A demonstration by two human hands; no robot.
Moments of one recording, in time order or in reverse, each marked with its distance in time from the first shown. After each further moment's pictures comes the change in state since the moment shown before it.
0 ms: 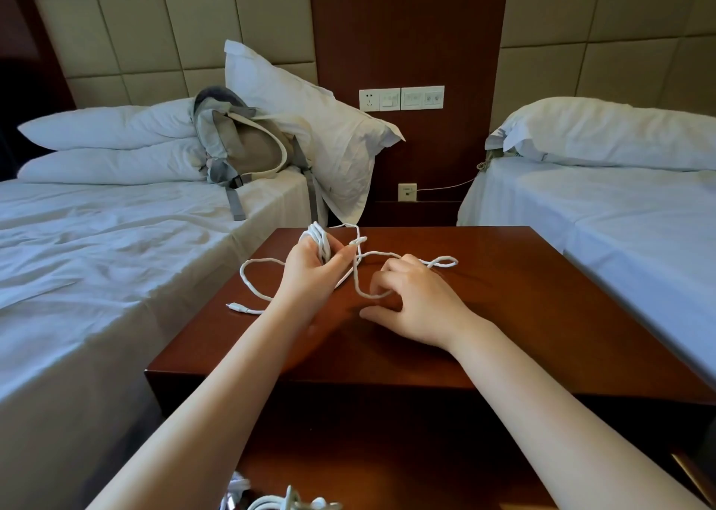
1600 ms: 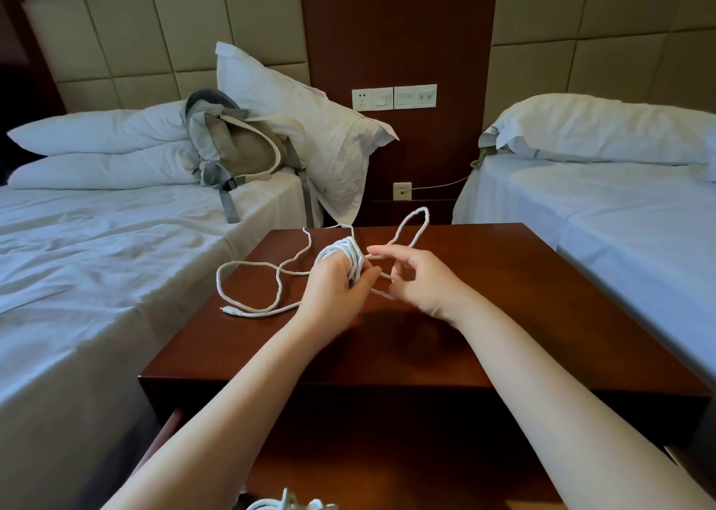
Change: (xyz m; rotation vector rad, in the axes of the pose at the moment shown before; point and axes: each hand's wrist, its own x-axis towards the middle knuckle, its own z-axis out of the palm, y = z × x) left_hand -0.015 0.008 0.023 0.318 -0.077 0.229; right_hand 0.003 0.010 -0.015 0.635 -0.019 0.296
